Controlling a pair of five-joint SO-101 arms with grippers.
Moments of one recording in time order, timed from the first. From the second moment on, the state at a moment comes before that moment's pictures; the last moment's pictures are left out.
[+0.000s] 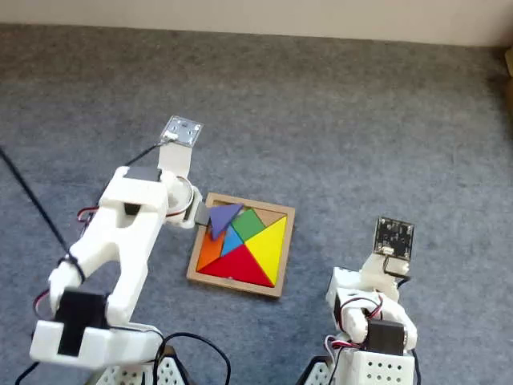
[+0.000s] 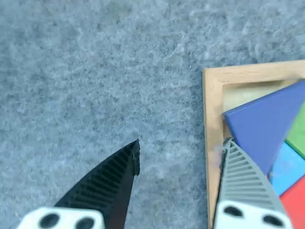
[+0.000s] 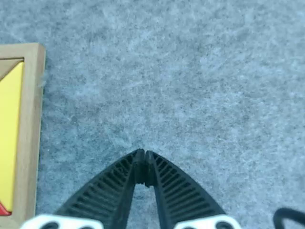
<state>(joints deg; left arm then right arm) 0.6 -4.9 37.3 53.4 -3.1 0.3 -104.5 95.9 71.5 -4.1</state>
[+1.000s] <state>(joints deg) 7.3 -19.4 43.8 54.9 -3.5 0.7 -104.5 95.9 71.5 -4.1</state>
